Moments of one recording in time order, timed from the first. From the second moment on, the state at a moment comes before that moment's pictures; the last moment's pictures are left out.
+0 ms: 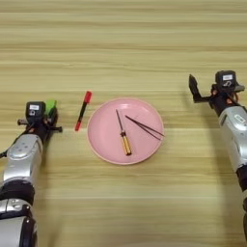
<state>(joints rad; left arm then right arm) -0.32 0.32 0.21 0.74 -0.13 -0.13 -0.20 -0.43 -0.15 -0.12 0.48 0.08 -0.10 0.16</state>
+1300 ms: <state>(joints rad) -0.07 0.28 0.01 0.02 -0.16 0.19 -0.38 -0.44 -0.15 -0.12 0.50 0.08 -0.10 0.16</state>
